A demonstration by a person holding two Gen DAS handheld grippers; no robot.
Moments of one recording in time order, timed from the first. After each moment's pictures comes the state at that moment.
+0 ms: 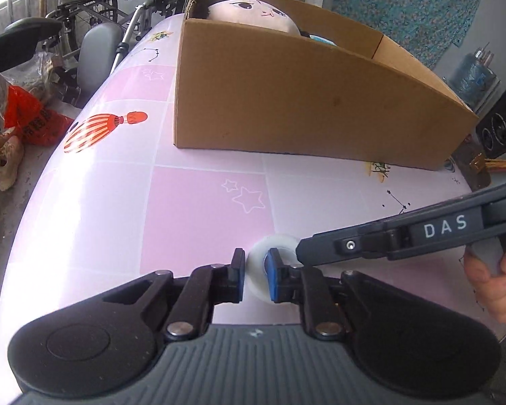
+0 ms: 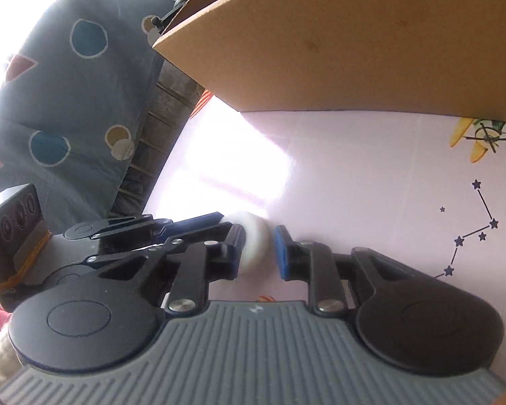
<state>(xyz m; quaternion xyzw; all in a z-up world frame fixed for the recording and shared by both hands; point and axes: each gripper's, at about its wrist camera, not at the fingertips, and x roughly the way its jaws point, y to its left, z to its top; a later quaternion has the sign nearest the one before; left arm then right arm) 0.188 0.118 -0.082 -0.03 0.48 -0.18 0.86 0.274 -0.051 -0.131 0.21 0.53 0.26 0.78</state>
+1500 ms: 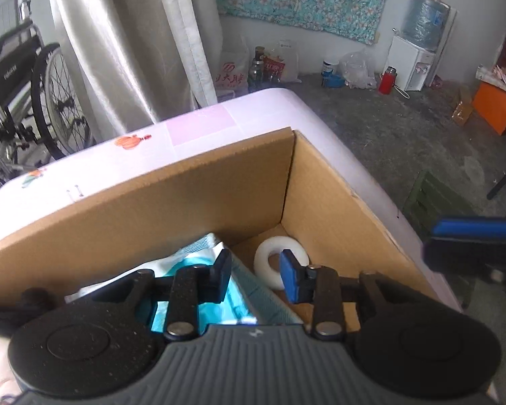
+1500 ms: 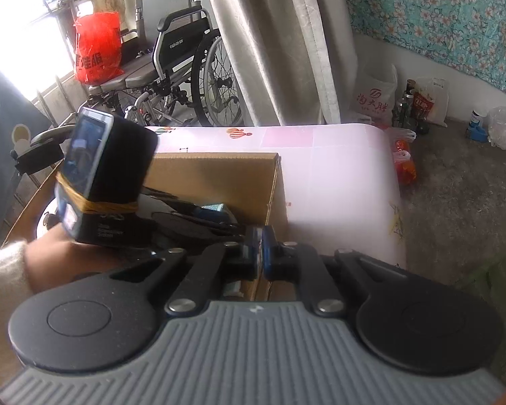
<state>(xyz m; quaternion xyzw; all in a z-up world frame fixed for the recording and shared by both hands) 0.502 -0.215 -0.056 0.12 0.46 -0.27 0.84 0.438 -0.318 -0.020 0.08 0.38 0.02 0.92</state>
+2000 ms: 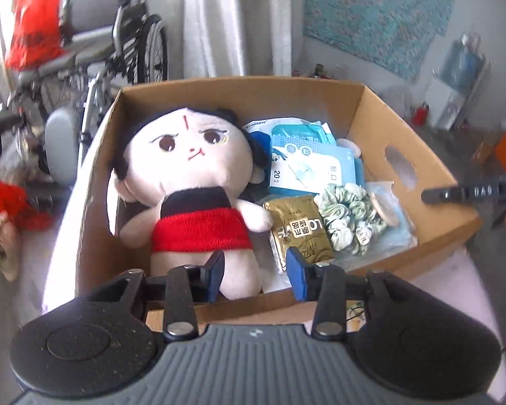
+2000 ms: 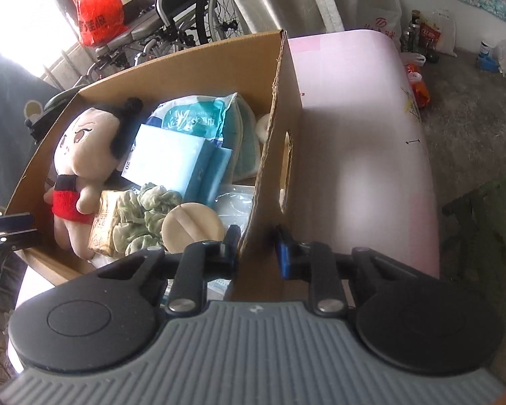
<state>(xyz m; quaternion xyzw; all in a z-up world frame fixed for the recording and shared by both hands) 0.308 -0.004 -0.001 0.10 0.44 -0.20 0.87 0.353 -0.300 -0.078 0.13 0.45 0.05 0.88</state>
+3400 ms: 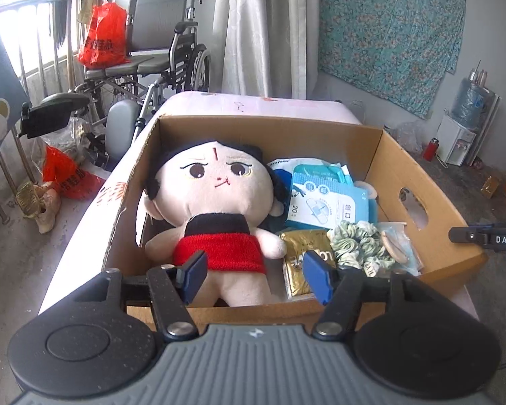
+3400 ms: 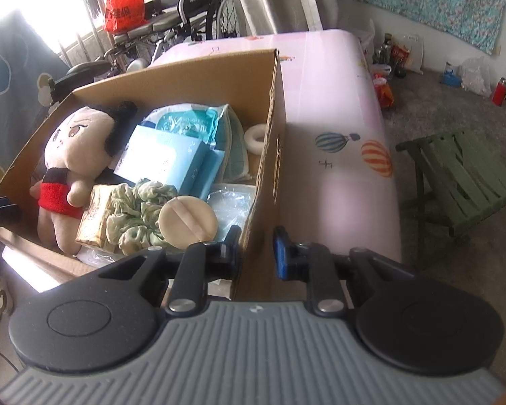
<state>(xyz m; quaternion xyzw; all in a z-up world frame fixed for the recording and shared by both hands) 0.087 0.050 0.006 0.01 0.38 -0.13 0.92 0.090 -0.240 -0.061 0.08 0.40 0.01 0.91</state>
